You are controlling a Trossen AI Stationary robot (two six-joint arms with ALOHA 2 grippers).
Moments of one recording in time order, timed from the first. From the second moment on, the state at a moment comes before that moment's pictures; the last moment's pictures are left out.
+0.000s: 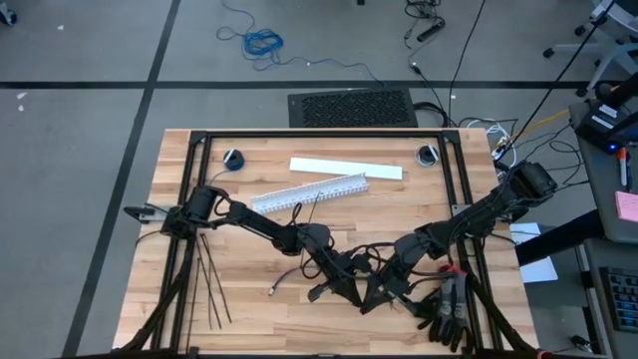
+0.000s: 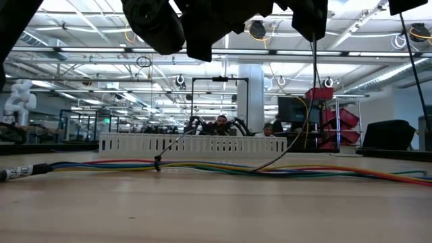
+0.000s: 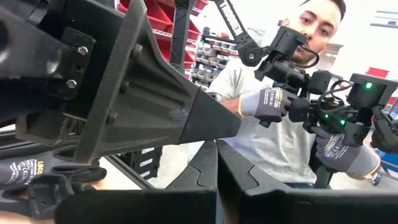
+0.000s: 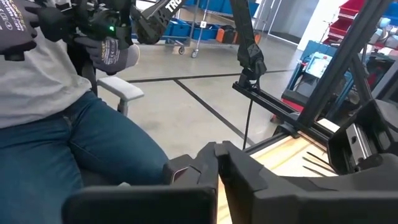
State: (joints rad) left arm -0.19 2.14 1.31 0.94 0.78 -0.25; right arm 0.45 1.47 0.72 0.58 -0.40 -0.30
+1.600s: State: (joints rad) left arm -0.32 1.76 1.16 0.00 -0.54 -0.19; right arm 0.20 1.18 0.72 0.30 0.08 -0.06
